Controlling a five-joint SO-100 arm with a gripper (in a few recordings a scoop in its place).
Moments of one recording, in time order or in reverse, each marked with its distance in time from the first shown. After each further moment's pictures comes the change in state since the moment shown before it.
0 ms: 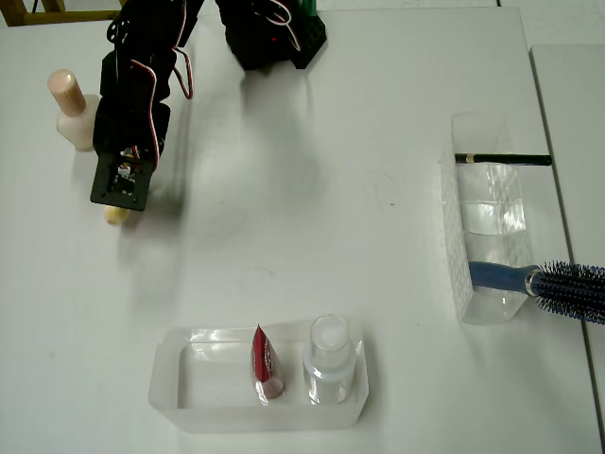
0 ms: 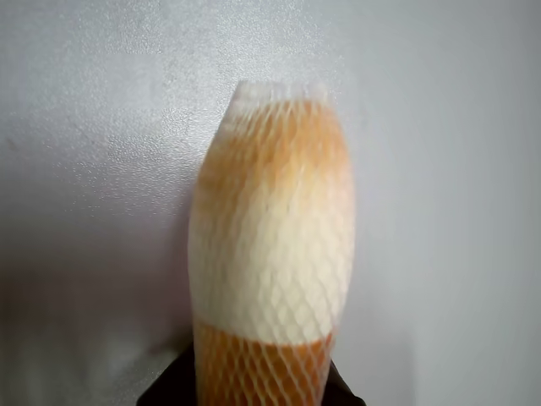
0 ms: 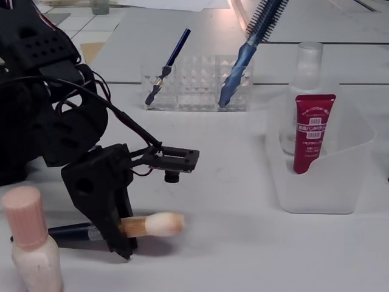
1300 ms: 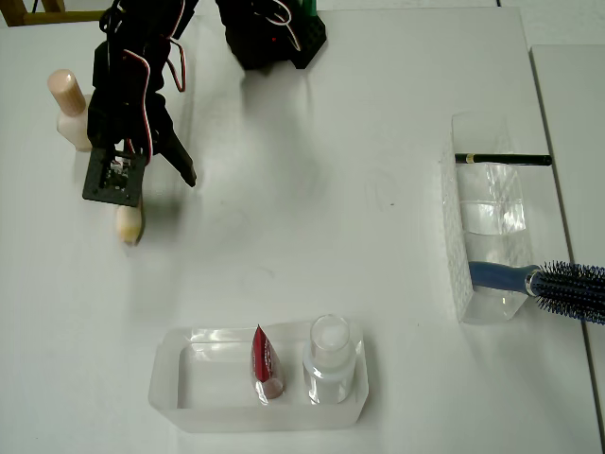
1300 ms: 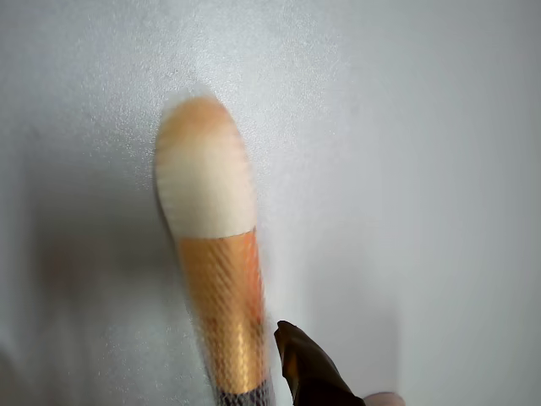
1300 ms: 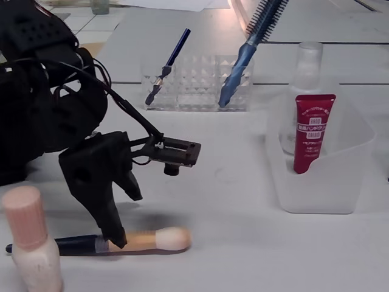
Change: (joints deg) arm 0.0 4.5 -4.7 7.7 0.9
